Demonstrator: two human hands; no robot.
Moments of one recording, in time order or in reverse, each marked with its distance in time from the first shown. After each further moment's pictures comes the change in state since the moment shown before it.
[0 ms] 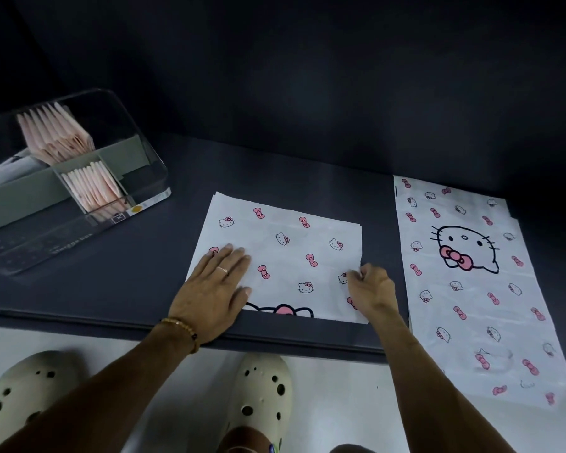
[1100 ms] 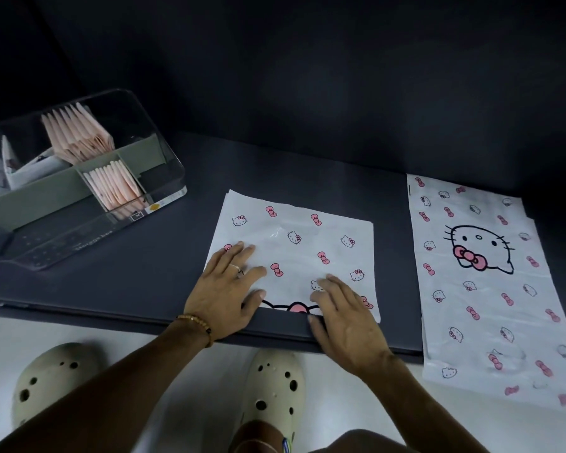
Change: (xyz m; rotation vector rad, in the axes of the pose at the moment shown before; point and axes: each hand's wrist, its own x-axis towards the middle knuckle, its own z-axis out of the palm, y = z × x) left_hand -0.003 -0.004 -0.001 -0.038 0.044 0.017; right_hand -0.062 0.022 0.037 -0.582 0.056 -0.994
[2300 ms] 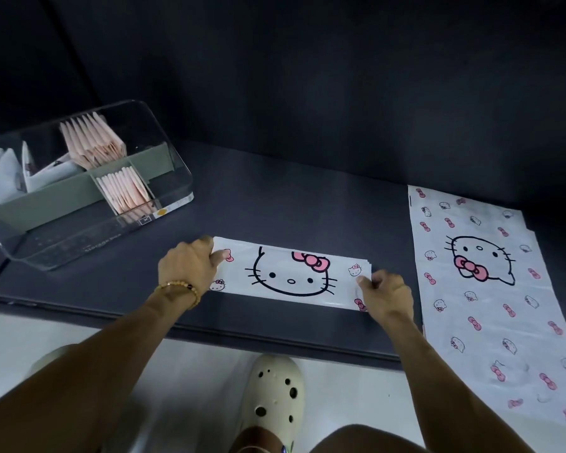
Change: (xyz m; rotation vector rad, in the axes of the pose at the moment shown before) left_hand 0.025 -0.046 -0.027 -0.016 0.030 -0.610; right_hand 0.041 0.056 -0.020 0.385 -0.055 0.935
